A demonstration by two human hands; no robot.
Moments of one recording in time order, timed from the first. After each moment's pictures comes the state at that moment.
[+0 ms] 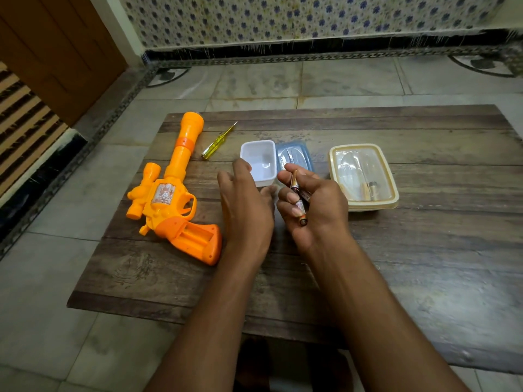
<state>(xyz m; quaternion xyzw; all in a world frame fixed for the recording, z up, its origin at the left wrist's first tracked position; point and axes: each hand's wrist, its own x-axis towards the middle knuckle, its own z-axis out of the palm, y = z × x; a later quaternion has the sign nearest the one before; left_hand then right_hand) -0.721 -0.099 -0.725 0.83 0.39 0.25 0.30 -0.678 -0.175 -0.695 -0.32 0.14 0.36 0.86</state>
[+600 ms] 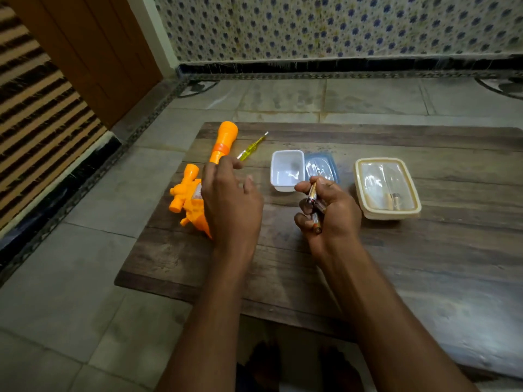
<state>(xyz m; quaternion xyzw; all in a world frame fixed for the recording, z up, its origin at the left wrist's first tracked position) -0.772 -0.058 -0.690 0.80 0.39 0.39 0.23 -0.702 -0.166 -0.695 -0.41 0.07 0.32 0.85</state>
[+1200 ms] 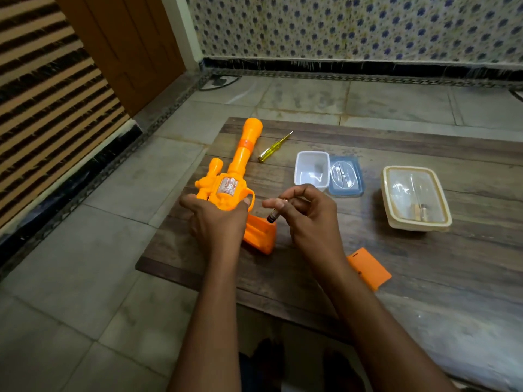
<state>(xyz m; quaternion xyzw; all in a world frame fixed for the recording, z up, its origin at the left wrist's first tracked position) -0.813 -0.026 -0.716 0.62 0.60 0.31 0.39 -0.732 -0.140 -0.717 -0.61 -0.25 0.23 0.72</state>
